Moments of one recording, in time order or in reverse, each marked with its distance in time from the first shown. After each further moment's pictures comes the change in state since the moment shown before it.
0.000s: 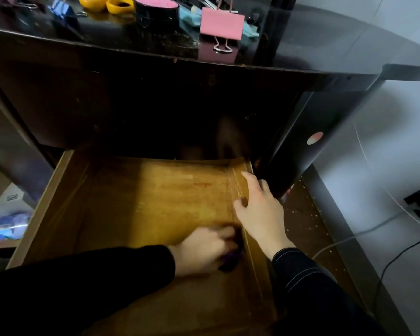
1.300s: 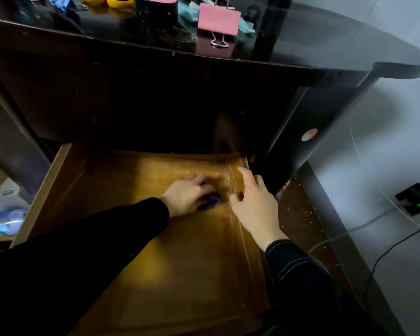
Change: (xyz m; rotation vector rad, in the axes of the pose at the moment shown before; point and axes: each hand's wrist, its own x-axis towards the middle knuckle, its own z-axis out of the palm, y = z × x) left_hand 0.025 -0.093 -0.026 0.161 0.067 -0.314; right_hand -0.001 0.005 0.007 0.009 0.032 -0.022
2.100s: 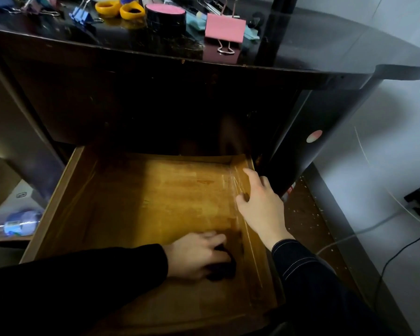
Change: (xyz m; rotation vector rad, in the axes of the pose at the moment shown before) left_hand -0.089 0.072 0.001 -0.146 -0.134 0.436; right_hand 0.000 -0.001 -0.004 0.001 -0.015 0.009
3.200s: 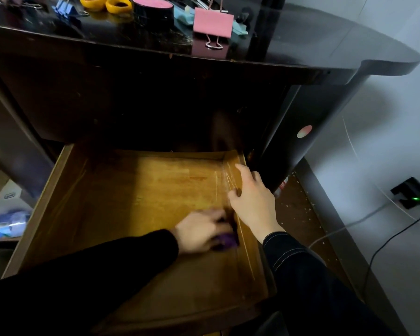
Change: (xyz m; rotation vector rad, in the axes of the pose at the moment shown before) left_hand 0.037 -0.017 -0.001 0.050 0.130 -0.134; right_hand -0.002 -0.004 -0.004 -0.002 -0.004 0.002
